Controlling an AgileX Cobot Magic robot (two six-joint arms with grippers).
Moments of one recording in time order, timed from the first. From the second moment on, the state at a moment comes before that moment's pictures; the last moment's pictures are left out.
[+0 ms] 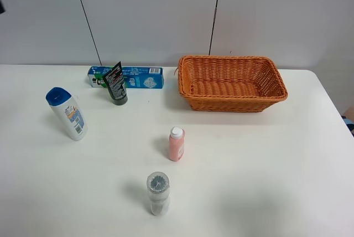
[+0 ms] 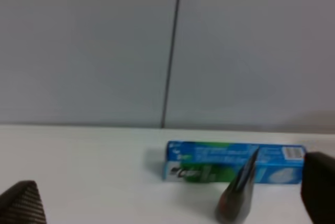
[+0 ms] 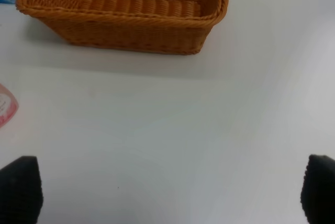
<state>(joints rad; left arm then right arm) -0.08 0.94 -0.91 -0.07 0.38 -0.07 0.12 0.00 -0.51 0.06 1.06 -0.03</state>
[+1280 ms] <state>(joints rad) -0.25 1.90 -1.26 -0.08 0.30 0.37 0.12 0.00 -0.51 0.06 1.06 -0.03</state>
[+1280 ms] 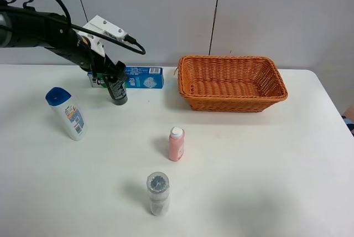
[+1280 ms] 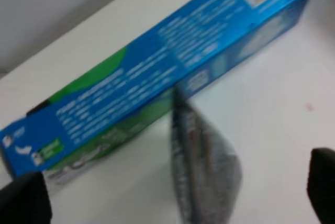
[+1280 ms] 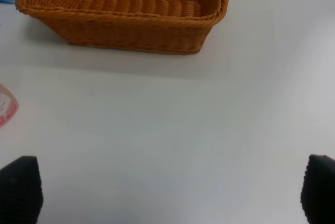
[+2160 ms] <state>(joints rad) -0.24 2.00 -1.26 -0.20 0.23 0.37 0.12 0.00 -0.51 0.06 1.06 -0.03</state>
